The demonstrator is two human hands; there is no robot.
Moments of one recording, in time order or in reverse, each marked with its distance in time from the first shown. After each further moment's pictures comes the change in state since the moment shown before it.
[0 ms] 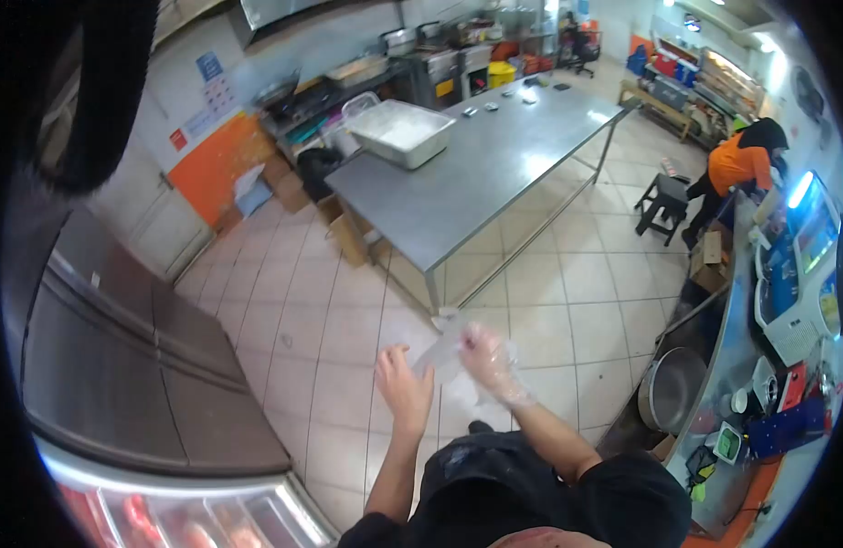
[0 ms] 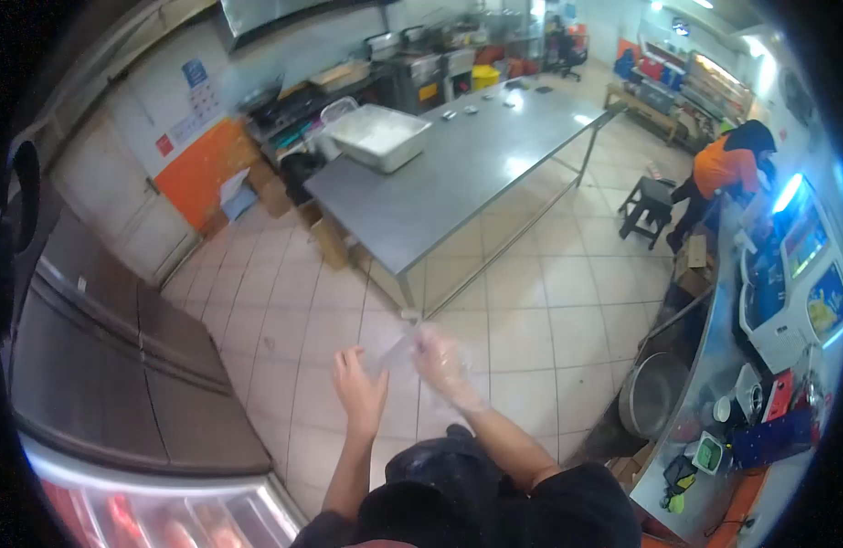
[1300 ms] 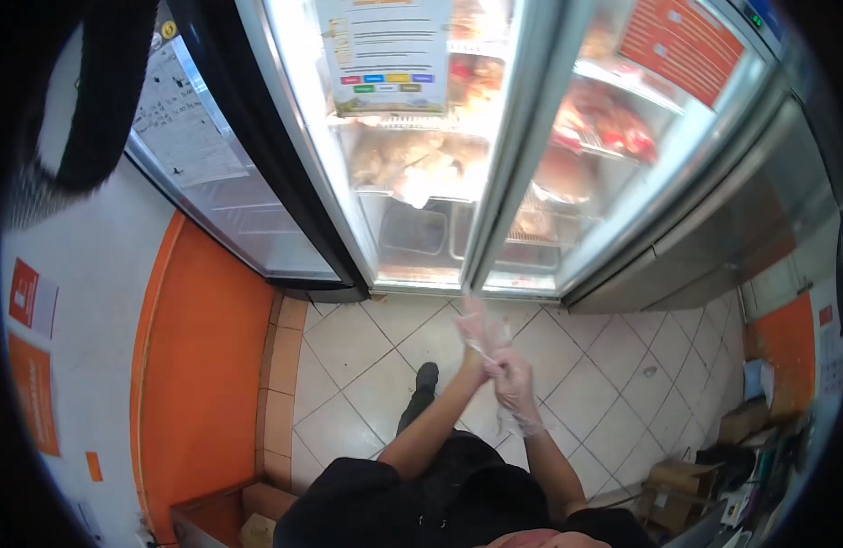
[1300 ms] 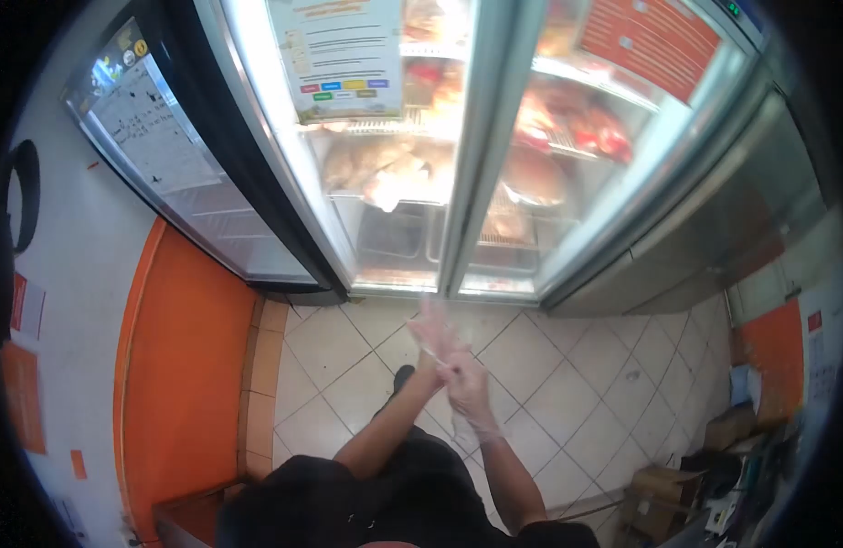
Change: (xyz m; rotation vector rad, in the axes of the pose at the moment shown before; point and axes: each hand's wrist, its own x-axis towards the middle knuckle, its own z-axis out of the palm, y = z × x) left_hand -0.444 -0.152 -0.393 -0.769 1.929 -0.625; right_hand -0.466 -0.319 0.207 0.946 -1.973 -0.837
